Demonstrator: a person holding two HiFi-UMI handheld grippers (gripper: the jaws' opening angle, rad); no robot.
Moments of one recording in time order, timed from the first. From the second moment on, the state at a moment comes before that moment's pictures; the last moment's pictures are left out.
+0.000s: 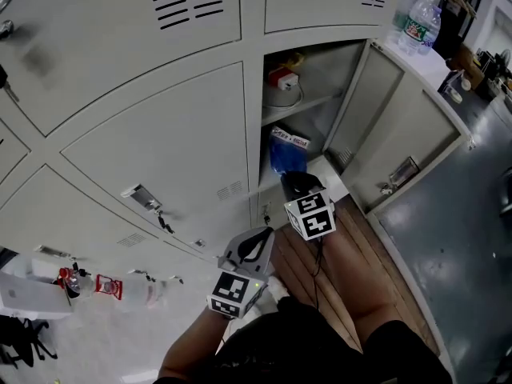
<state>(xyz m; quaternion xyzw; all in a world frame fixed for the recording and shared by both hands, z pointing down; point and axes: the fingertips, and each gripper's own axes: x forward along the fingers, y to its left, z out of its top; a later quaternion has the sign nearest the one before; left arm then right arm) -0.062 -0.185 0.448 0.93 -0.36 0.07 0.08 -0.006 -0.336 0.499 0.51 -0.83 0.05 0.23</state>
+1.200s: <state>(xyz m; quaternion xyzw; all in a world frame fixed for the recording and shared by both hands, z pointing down) -0.088 -0.123 0.451 0.93 -0.35 0.07 0.10 -0.007 -0.169 0.460 0.54 -0.82 0.09 0.15</state>
